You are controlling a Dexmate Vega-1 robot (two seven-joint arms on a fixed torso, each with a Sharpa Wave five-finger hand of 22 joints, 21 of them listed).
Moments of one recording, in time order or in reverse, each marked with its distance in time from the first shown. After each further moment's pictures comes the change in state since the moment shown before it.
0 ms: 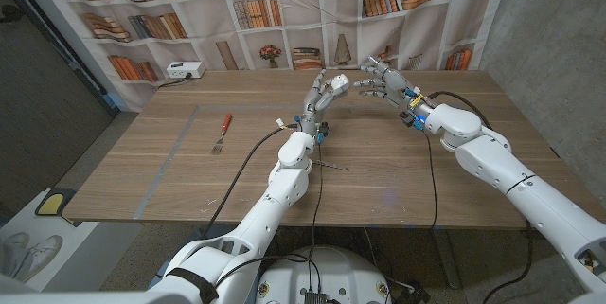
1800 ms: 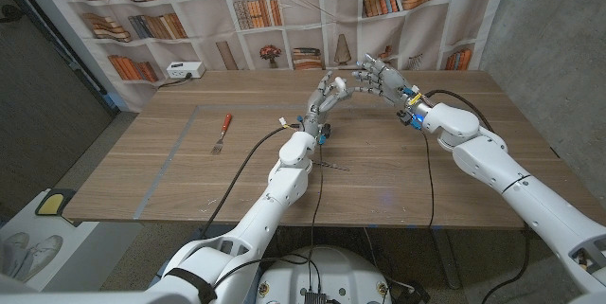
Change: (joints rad) left arm 0.005 0.013 0.011 -0.022 0.021 0.042 -0.016; left_hand 0.033 0.007 -0.007 0.001 0.007 0.036 -0.011 0.000 0.000 0.000 0.000 0.056 0.048 0.023 -0.002 -0.008 0.014 -0.020 -0.002 0.048 -0.003; right arm -0.002 0.018 0.009 0.020 0.023 0.051 0.018; right_hand 0.011 0.019 0.021 -0.010 -0.004 -0.036 -0.036 0.000 0.000 -0.306 -0.012 -0.147 0.011 -0.104 0.007 -0.045 0.005 -0.054 0.010 -0.003 0.000
